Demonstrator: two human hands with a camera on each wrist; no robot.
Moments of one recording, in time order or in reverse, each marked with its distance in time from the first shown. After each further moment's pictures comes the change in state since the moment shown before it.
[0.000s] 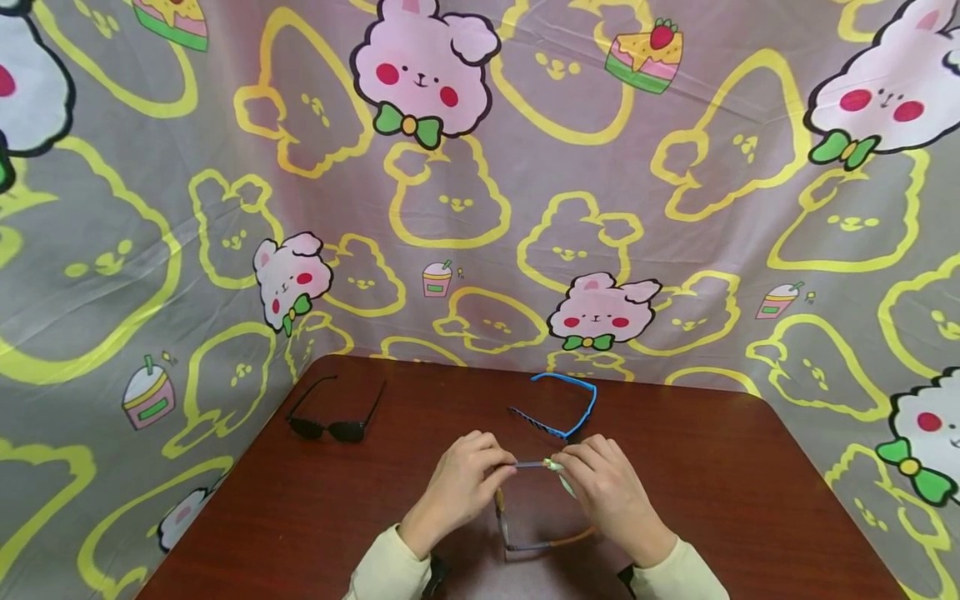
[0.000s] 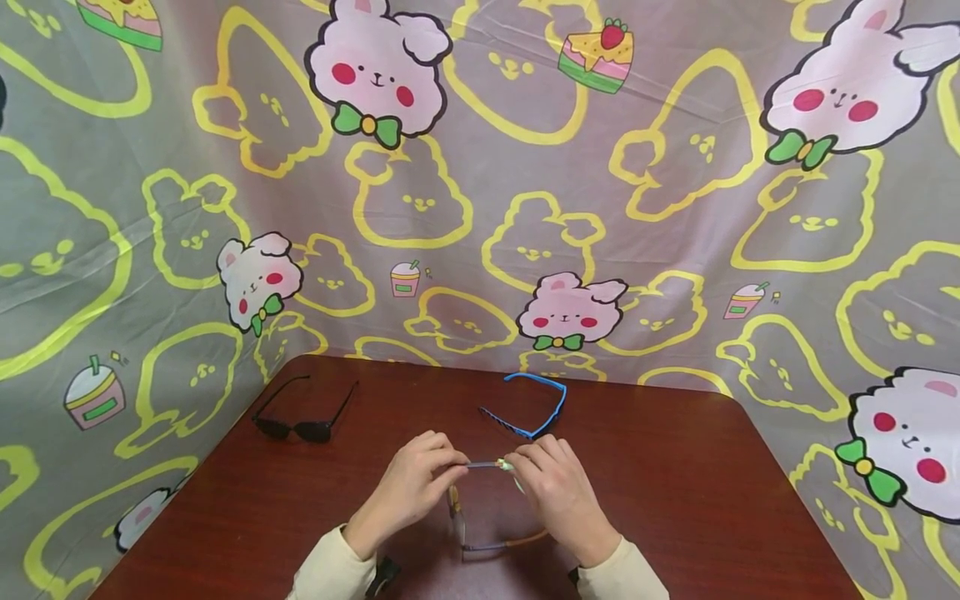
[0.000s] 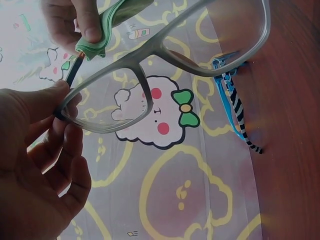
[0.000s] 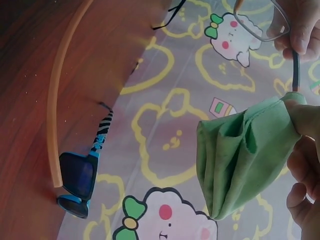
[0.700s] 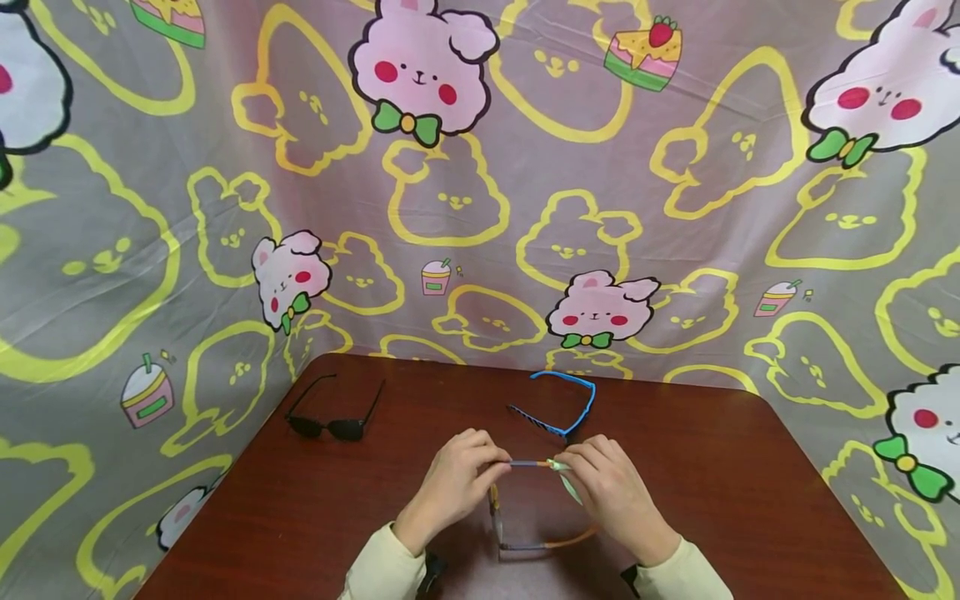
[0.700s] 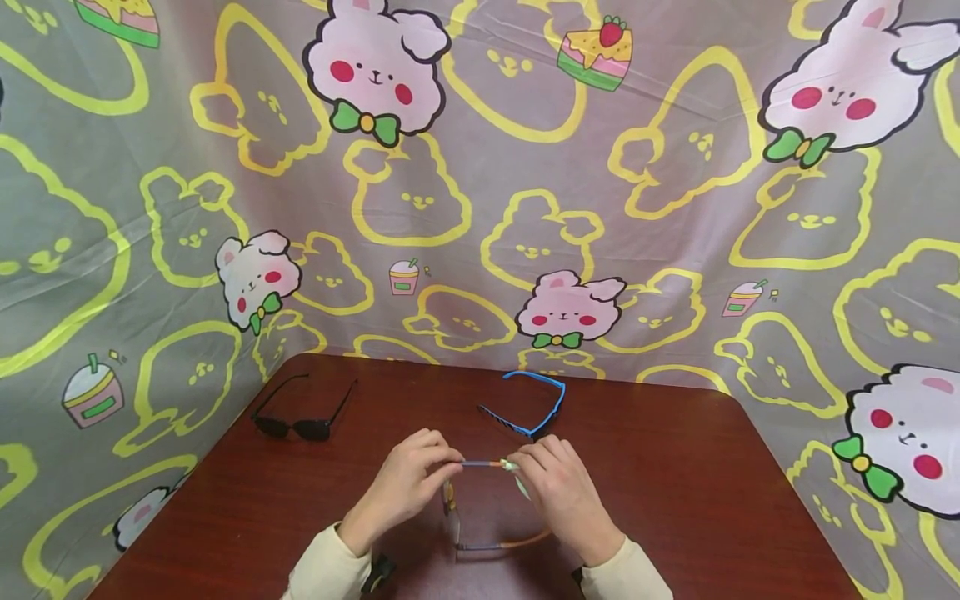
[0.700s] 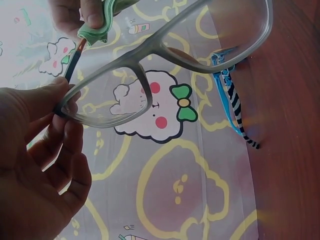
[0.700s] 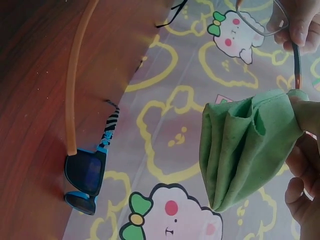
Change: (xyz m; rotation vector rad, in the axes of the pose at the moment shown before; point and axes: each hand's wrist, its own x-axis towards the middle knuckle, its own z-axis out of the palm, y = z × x) left_hand -0.003 -0.003 -0.005 -0.032 -0.004 -0.031; right_hand -0.005 0.001 -0.004 0.050 -0.023 0.046
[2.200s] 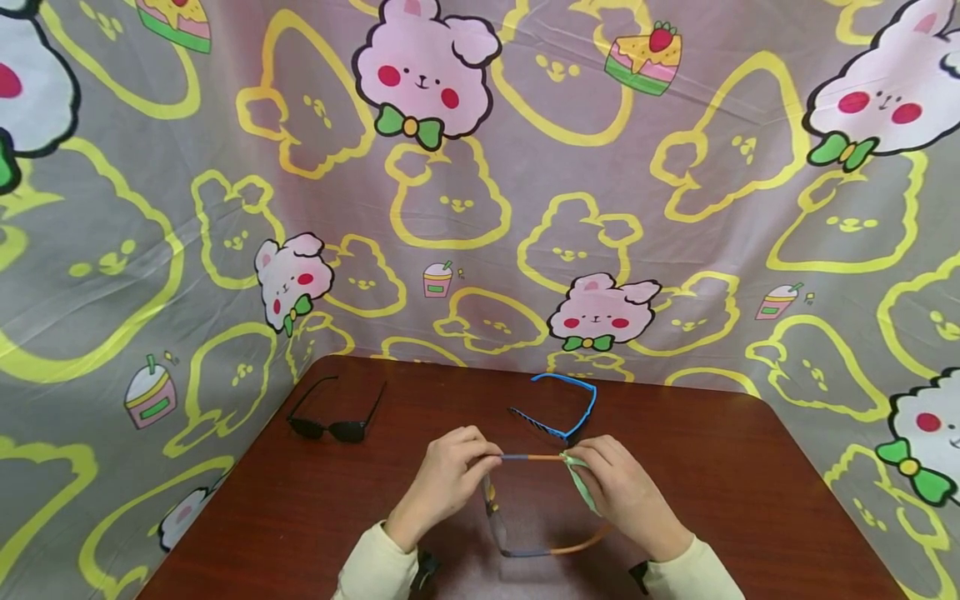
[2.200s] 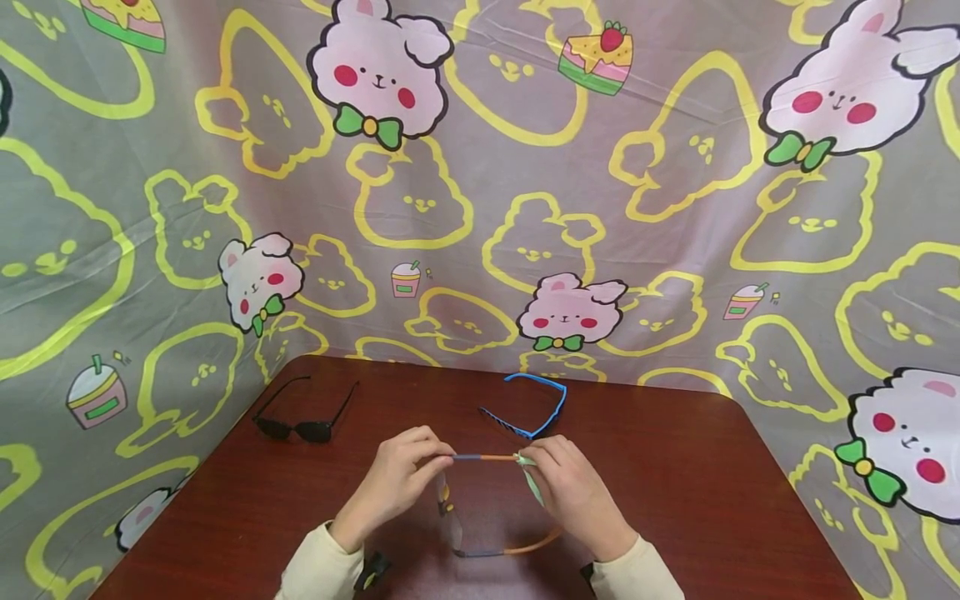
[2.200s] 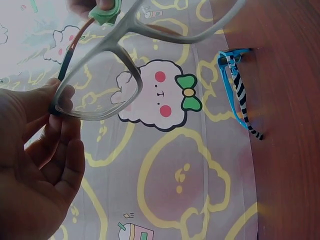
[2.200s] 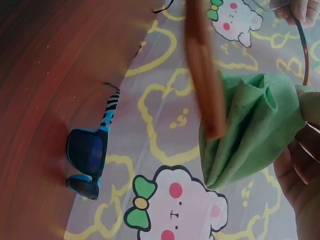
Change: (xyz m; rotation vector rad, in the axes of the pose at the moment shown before) left_hand -0.001 -0.007 -0.010 -0.044 0.049 -0.036; right_hand -0.004 0.010 -0.008 0.113 -0.027 0.039
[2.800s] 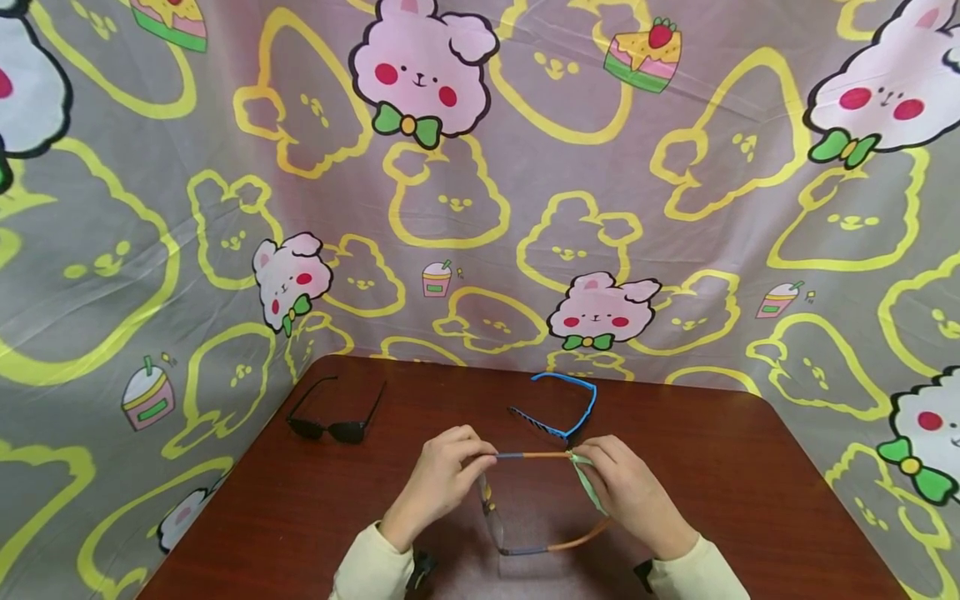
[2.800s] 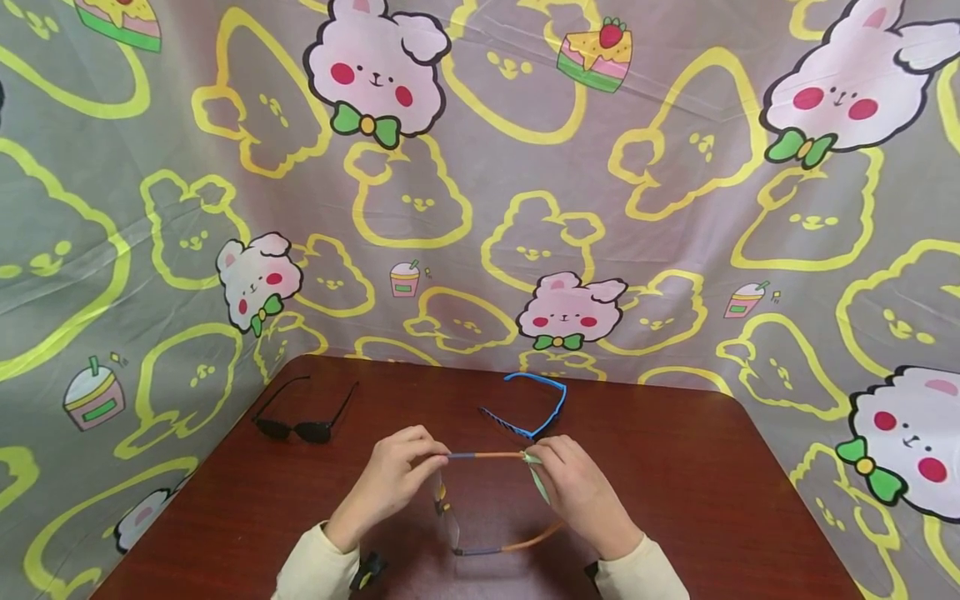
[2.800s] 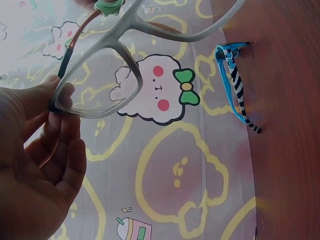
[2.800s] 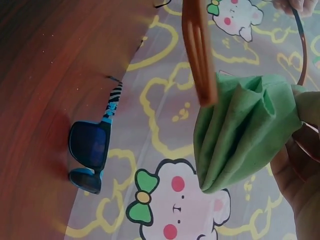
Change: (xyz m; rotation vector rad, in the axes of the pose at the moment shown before) left_hand -0.002 -0.003 -0.003 -0.002 -0.041 -0.088; right_hand -0.004 0.007 -0.002 0.018 0.021 -0.008
